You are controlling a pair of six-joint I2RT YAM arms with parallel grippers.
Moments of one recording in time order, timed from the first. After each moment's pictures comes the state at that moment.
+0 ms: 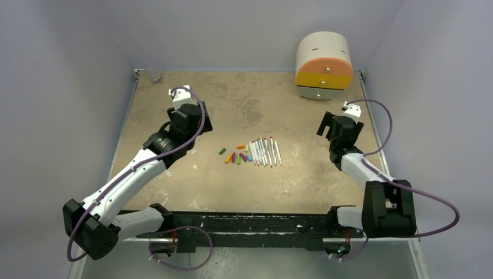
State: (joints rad) left arm -0.60 1.11 1.05 -0.47 -0.59 -0.53; right arm 0.03 1.26 0.58 0.19 0.37 0.23
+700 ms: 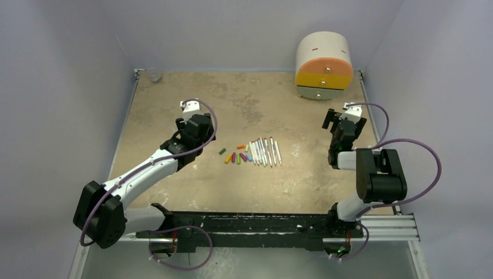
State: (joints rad) left arm -0.59 1.22 0.82 -0.23 -0.61 -0.51; right arm -0.04 1.59 0.49 0.89 0.37 0.02
